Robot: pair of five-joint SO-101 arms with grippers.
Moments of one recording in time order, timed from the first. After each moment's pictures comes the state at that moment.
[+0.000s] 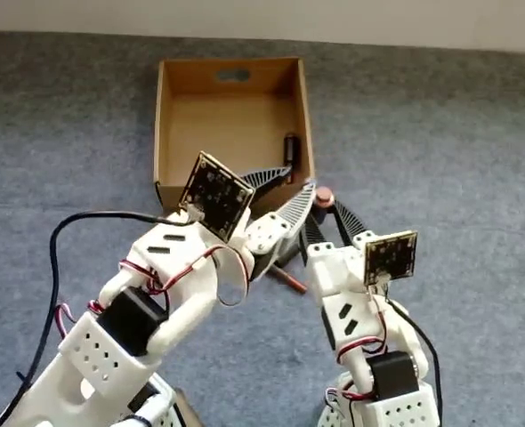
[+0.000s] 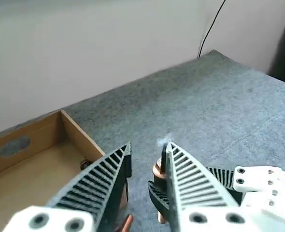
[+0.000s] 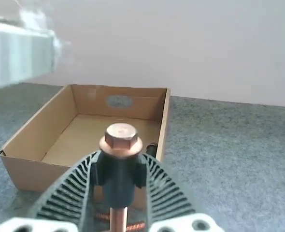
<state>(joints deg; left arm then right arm) 34.2 -59.0 45.1 35.5 2.2 -18.3 -101.4 86.5 27.7 -1.9</state>
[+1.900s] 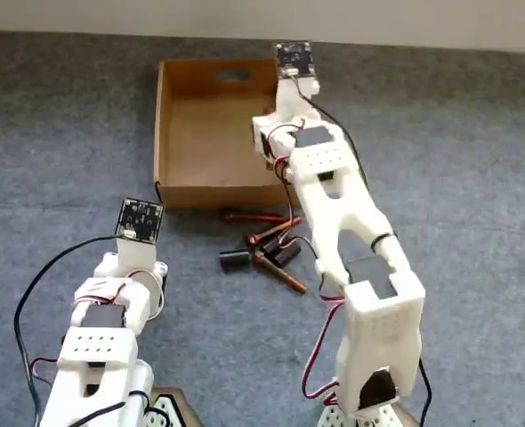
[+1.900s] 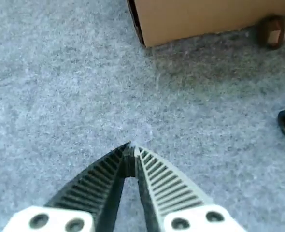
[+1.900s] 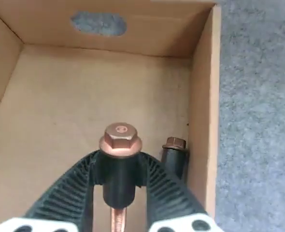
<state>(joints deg) -6.7 -59.5 88.8 29.8 -9.9 -20.4 24.9 -10.2 37.3 -5.6</state>
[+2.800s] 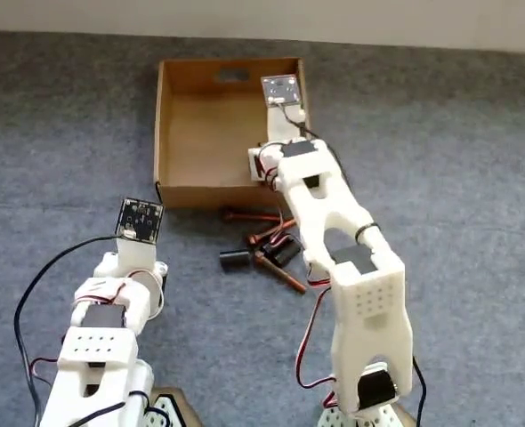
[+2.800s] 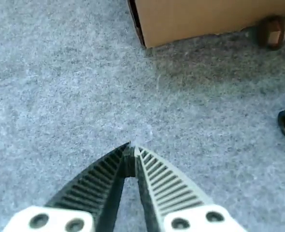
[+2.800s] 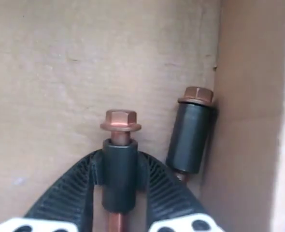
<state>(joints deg) -6.7 -59.5 88.8 29.8 -9.9 -21.5 35.5 -11.8 40.0 -5.6</state>
